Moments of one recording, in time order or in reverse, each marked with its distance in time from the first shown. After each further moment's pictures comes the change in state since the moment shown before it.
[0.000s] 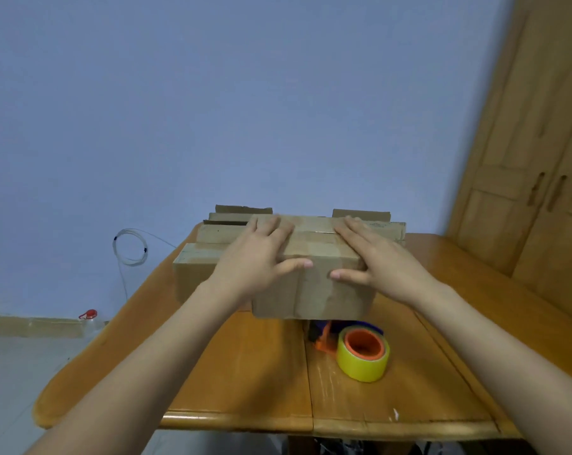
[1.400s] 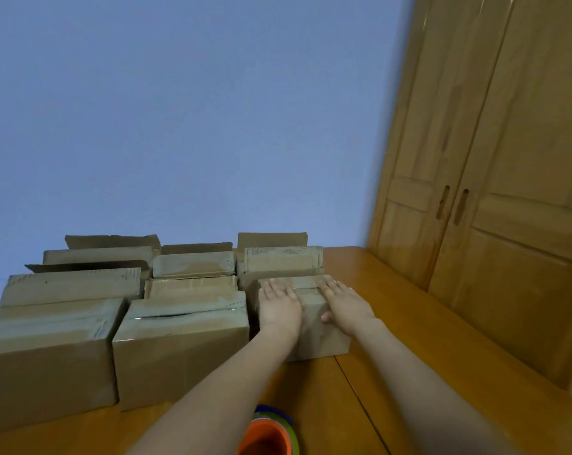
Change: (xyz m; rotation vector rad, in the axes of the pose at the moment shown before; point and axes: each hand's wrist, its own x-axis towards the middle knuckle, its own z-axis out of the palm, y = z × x) left_hand 0.222 0.127 0.241 0.341 -0.328 -0.052; right_hand 0.051 0.256 0.136 -0.140 -0.271 0.484
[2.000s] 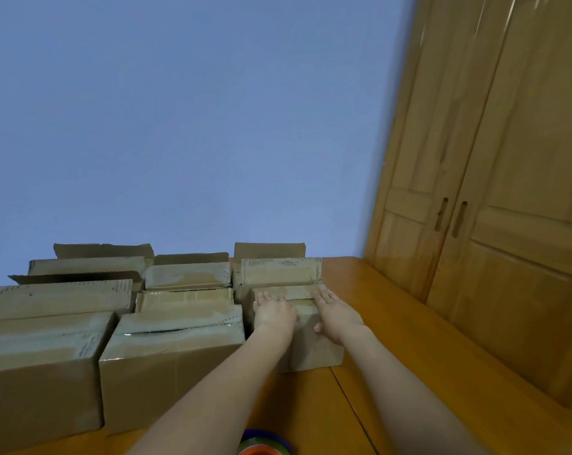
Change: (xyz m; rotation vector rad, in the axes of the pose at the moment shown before) left_hand 0.031 -0.010 -0.005 -0.043 -0.087 0.009; right_hand 0.019 -0.013 -0.005 -0.010 -0.072 0.044
